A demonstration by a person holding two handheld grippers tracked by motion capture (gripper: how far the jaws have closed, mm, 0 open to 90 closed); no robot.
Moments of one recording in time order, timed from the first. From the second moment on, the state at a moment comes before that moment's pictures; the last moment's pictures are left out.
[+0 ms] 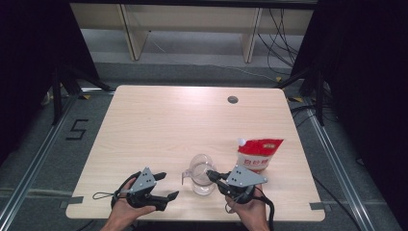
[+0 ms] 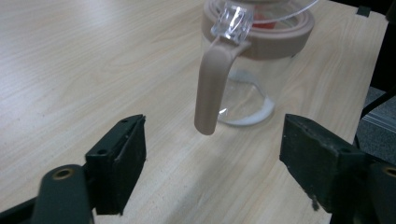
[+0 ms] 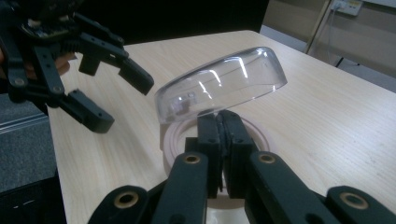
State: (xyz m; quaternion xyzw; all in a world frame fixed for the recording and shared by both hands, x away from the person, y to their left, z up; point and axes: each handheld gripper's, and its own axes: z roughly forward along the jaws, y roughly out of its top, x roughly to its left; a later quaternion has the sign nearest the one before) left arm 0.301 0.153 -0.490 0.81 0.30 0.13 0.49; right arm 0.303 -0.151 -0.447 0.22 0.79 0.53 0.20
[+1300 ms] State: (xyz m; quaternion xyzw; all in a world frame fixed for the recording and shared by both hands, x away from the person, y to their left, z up) left arm 0.288 0.170 -0.493 0.81 0.32 0.14 0.48; right arm 0.303 -0.112 -0.440 0.17 0.80 0.54 0.19
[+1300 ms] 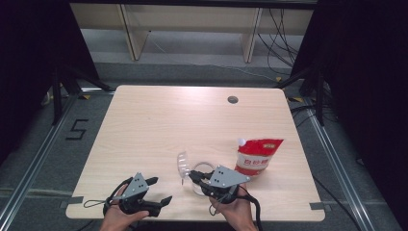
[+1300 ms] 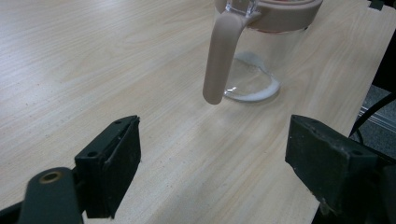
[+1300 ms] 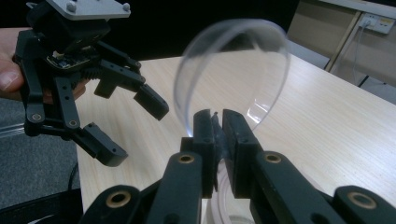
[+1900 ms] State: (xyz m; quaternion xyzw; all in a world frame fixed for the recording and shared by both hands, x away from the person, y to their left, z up) left arm 0.288 0.170 -0.494 0.81 0.32 0.14 0.48; right arm 0.304 -0.150 -0.441 0.20 0.79 0.56 0.18
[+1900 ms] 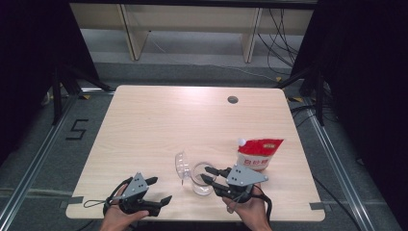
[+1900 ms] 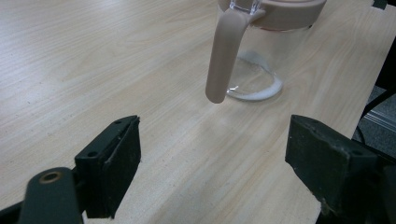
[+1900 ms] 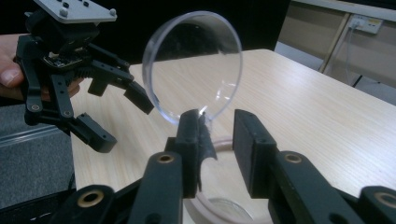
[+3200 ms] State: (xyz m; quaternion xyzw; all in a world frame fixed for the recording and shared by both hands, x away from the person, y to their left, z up) left arm 0.288 0.169 -0.496 0.81 0.32 0.14 0.47; right arm 0.293 -0.306 -0.466 0.31 0.76 0.52 0.23
